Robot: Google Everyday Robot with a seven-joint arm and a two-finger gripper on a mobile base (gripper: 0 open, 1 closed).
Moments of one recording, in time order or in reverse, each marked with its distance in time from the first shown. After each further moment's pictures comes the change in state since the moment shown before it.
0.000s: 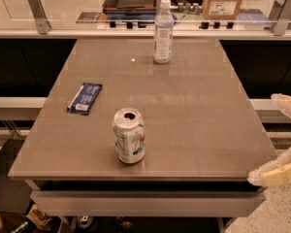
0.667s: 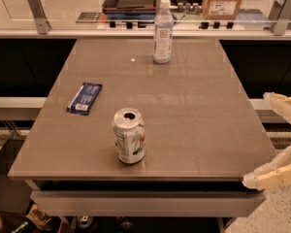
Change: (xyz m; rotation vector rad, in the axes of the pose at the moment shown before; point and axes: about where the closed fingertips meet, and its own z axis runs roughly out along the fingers) arm -0.015 0.014 0.005 -0.038 -0.046 -0.024
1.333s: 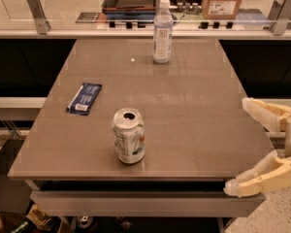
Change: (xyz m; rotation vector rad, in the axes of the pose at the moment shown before) arm -0.014 0.026 0.023 -0.080 -0.125 0.028
